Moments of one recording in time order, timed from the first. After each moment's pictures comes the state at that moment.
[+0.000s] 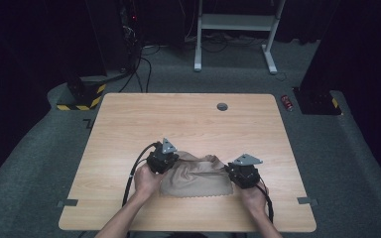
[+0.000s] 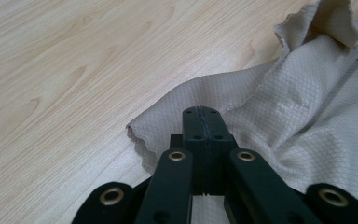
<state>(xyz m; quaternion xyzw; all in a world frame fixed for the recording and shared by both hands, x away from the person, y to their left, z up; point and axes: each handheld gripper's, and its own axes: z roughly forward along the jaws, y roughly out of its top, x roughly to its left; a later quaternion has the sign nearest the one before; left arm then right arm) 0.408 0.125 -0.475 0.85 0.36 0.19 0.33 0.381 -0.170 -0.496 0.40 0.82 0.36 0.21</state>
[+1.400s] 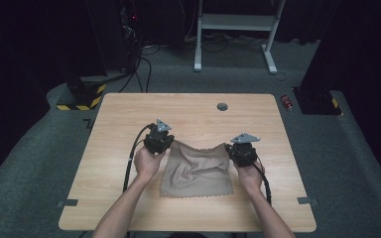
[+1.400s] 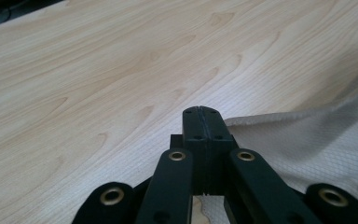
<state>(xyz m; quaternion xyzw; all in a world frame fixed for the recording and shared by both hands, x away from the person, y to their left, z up) 0.465 0.140 -0.456 0.81 0.43 0.21 0.34 0.443 -0.166 -0.475 0.42 0.80 0.36 0.22</state>
